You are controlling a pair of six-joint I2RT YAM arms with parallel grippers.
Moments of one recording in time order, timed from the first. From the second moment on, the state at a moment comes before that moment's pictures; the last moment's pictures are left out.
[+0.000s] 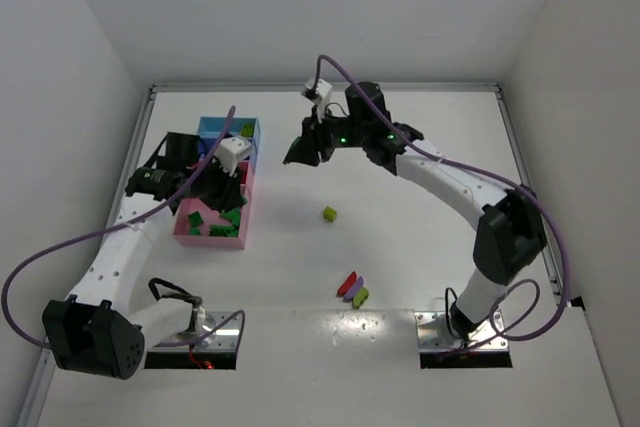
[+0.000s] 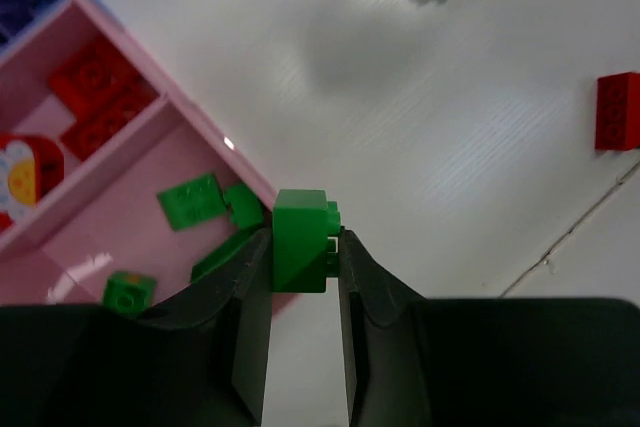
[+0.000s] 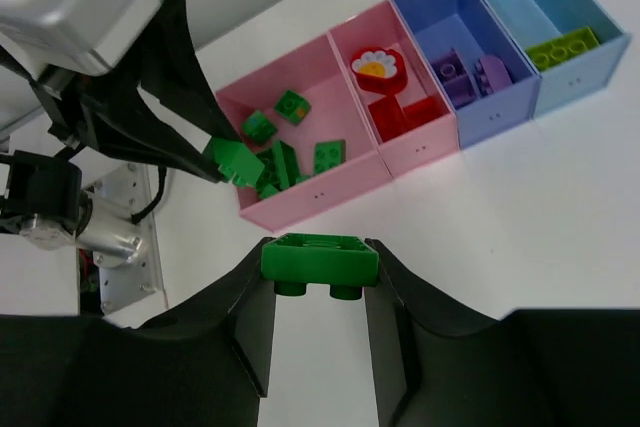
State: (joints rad) left arm -0.15 1.11 1.04 -0.80 0.48 0.38; right arm 0.60 1.68 1.37 -0.07 -0.66 0.09
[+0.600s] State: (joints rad) left arm 0.18 1.26 1.02 -0.91 0.35 0.45; right arm 0.73 1.90 1.51 -0.08 -0.68 0.06
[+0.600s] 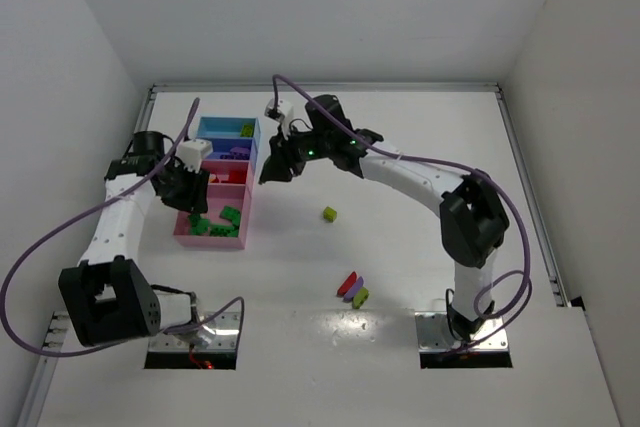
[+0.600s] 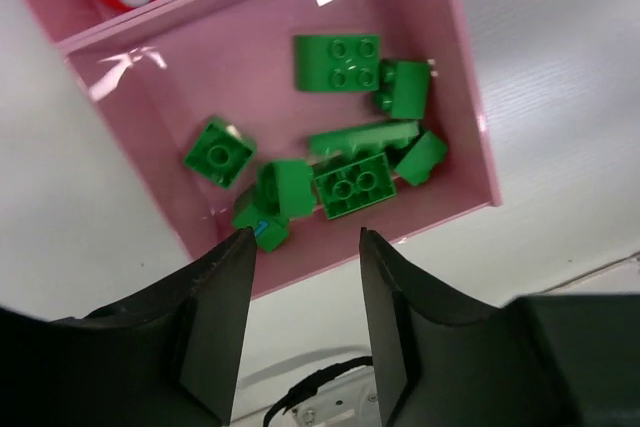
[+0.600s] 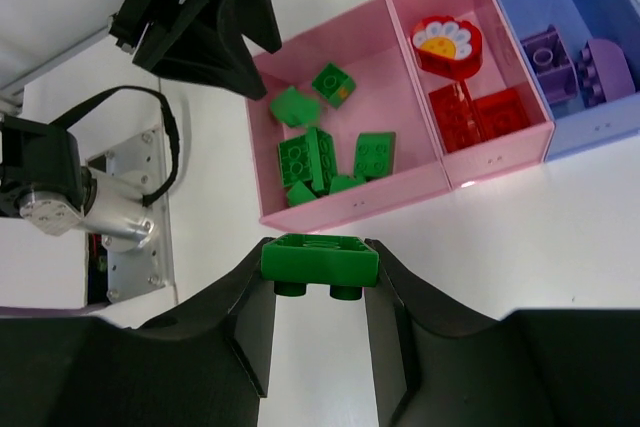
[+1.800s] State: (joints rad) left arm 0.73 1.23 1.46 -1.29 1.06 0.60; right arm 0.97 2.37 1.86 -0.05 -0.54 0.03
